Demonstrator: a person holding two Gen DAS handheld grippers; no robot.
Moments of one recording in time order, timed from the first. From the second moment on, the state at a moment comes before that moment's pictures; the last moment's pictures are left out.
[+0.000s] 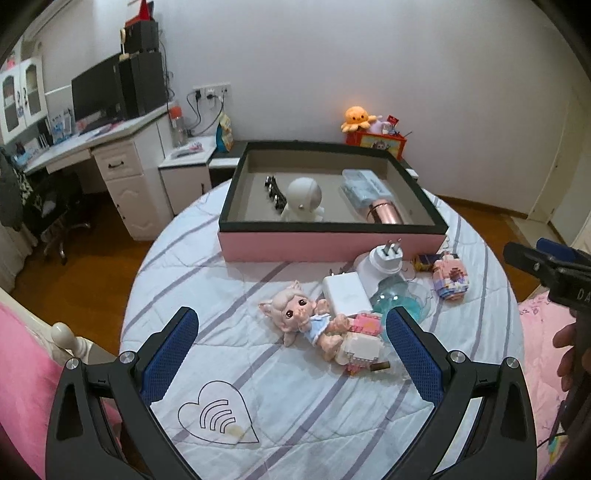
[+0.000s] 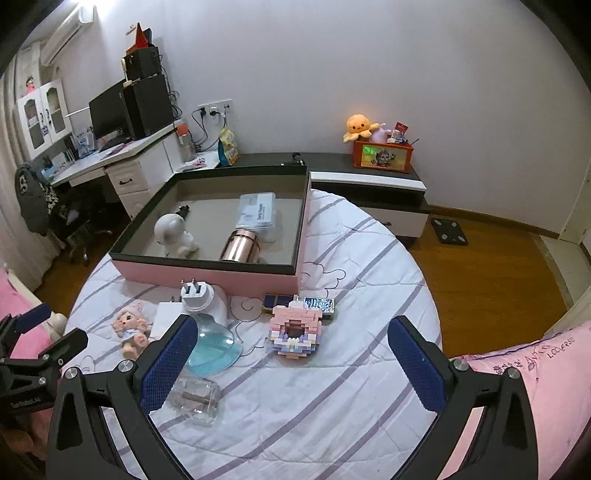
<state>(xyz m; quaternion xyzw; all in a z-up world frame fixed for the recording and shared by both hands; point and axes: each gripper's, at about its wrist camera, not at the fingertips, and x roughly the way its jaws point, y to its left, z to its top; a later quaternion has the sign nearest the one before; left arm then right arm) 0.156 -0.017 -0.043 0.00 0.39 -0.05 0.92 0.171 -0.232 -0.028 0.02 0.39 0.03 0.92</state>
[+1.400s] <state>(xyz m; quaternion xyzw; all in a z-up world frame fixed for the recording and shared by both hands) 0.225 -0.012 -0.130 -0.11 0.48 -0.11 0.86 0.234 -0.235 -0.134 0.02 0.48 0.00 0.88</state>
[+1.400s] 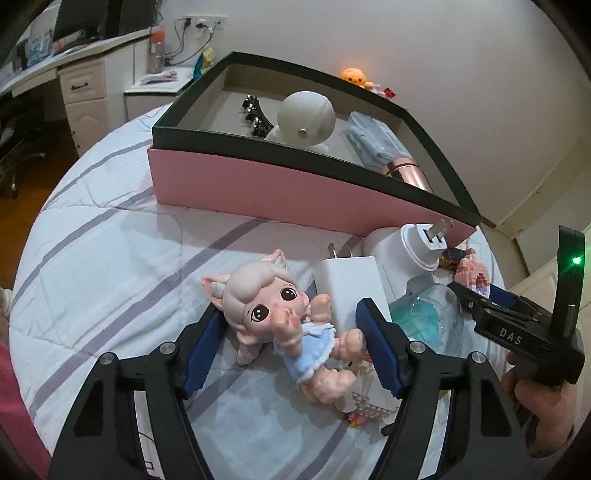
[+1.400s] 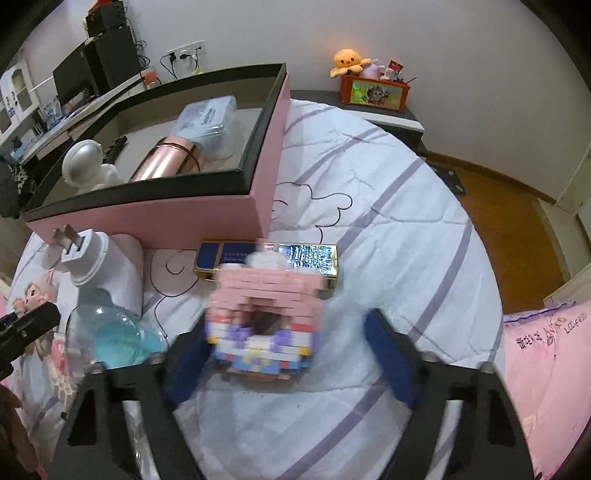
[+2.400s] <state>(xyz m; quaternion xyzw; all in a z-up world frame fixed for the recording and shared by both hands) 0.261 0.015 -0.014 -0.04 0.35 -0.10 0.93 0.271 -0.206 -0.011 0.02 0.37 0.10 0.92</state>
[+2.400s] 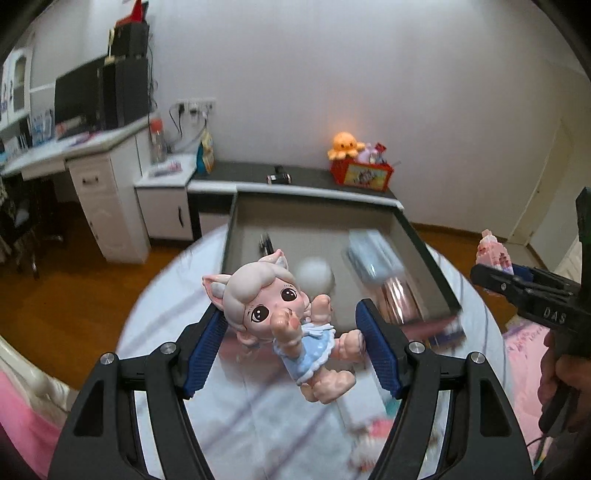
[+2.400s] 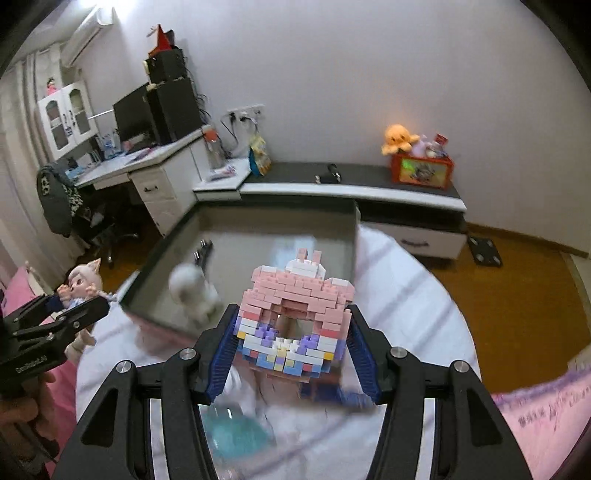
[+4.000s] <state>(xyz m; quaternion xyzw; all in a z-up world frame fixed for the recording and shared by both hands) 0.300 -0.014 0.010 -0.01 0.31 -0.03 0.95 0.318 -0.205 -0.010 0.04 0.35 0.04 0.94</state>
